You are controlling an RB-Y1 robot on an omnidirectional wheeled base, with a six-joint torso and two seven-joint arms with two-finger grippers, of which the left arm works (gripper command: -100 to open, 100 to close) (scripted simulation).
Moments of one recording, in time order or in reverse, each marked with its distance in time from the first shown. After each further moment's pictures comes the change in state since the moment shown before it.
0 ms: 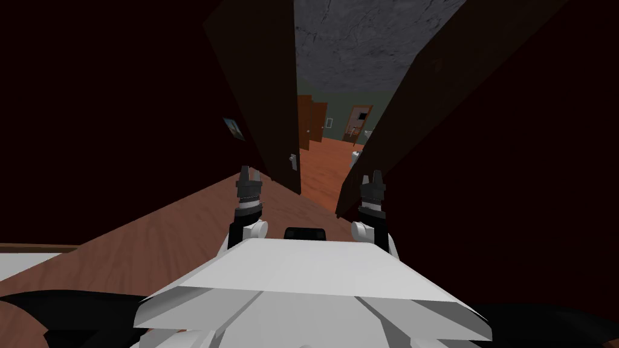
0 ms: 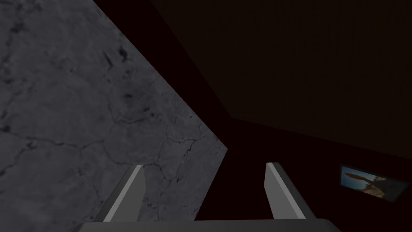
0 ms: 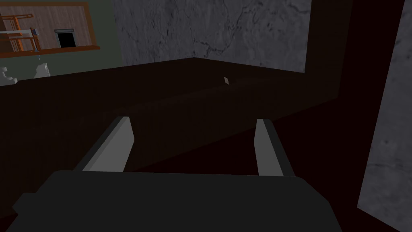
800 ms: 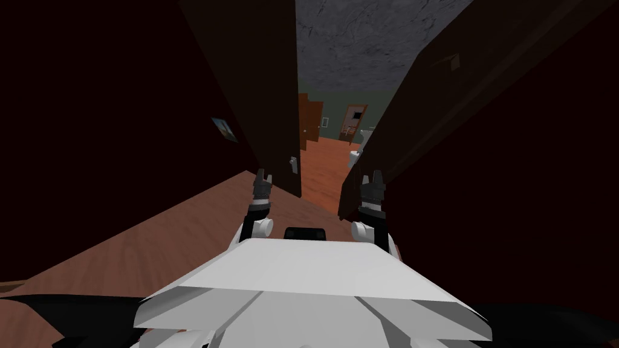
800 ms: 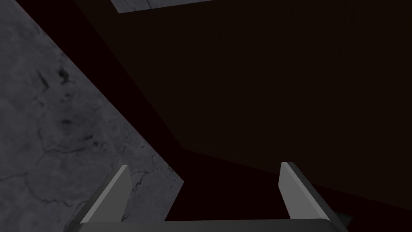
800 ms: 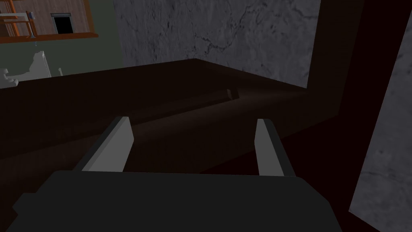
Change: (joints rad) arm -0.086 0.035 -0.037 0.154 -0.009 0.059 0.028
